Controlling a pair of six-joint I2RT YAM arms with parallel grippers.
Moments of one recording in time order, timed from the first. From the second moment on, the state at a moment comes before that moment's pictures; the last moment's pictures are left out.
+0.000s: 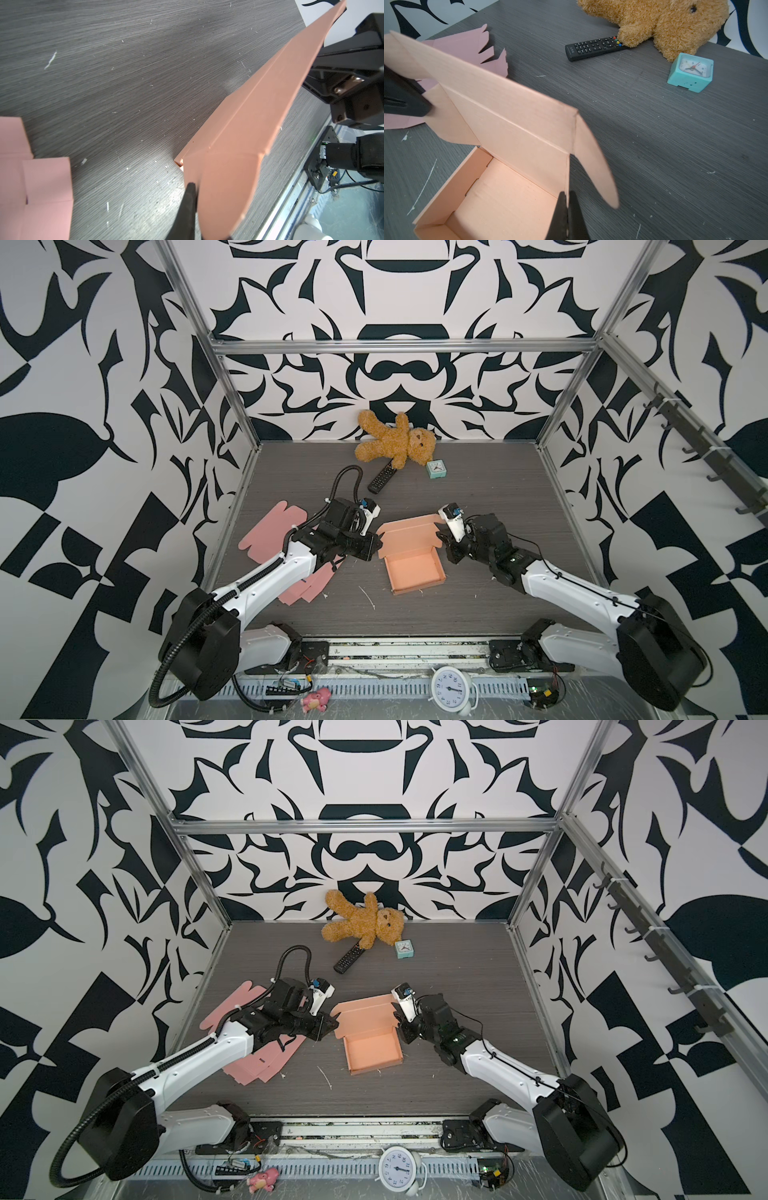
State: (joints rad) left arm -0.59 1.25 0.78 -0.39 0.38 -0.26; right arm 0.56 1.16 0.52 0.08 -0.18 0.00
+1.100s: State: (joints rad) left arm -0.64 1.38 0.85 -0.20 0.16 -0.24; right arm 0.68 1.28 0.73 -0.09 0.14 0.25
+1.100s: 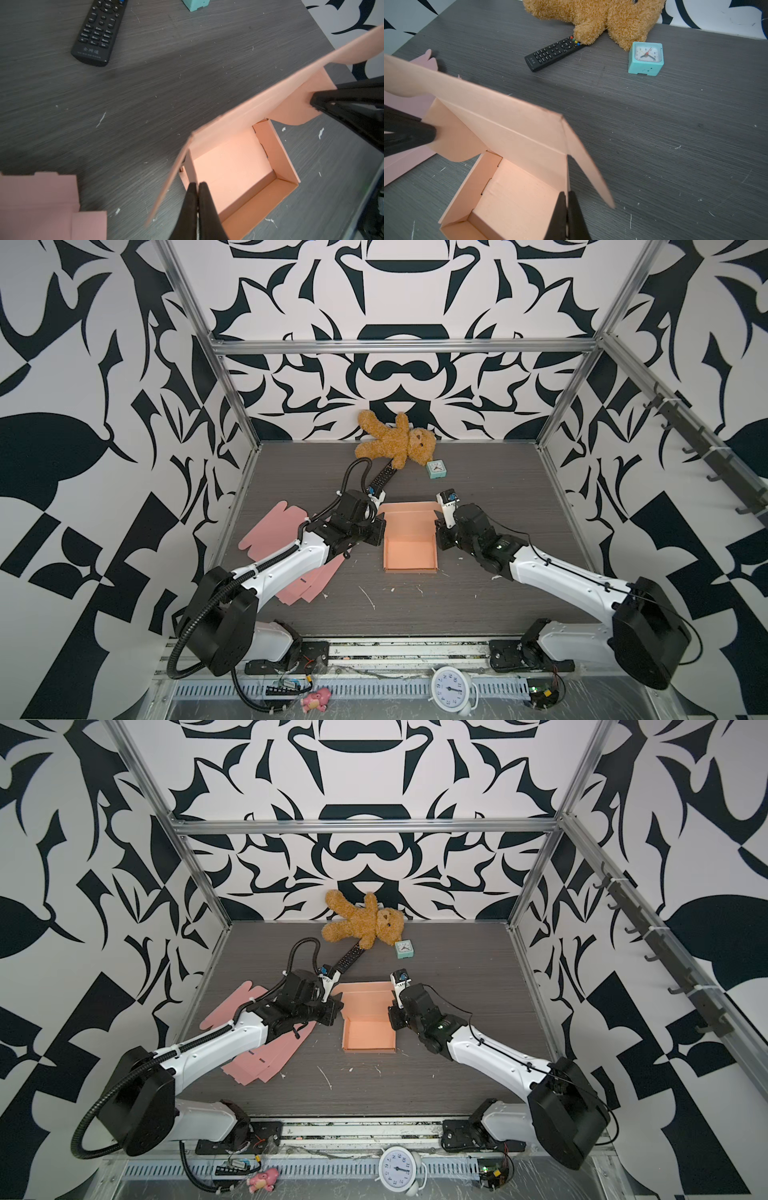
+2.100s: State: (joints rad) left arm -0.77 1.45 0.73 0.10 -0.11 -0.15; right arm 0.68 1.35 0.76 -0.14 0.16 0.30
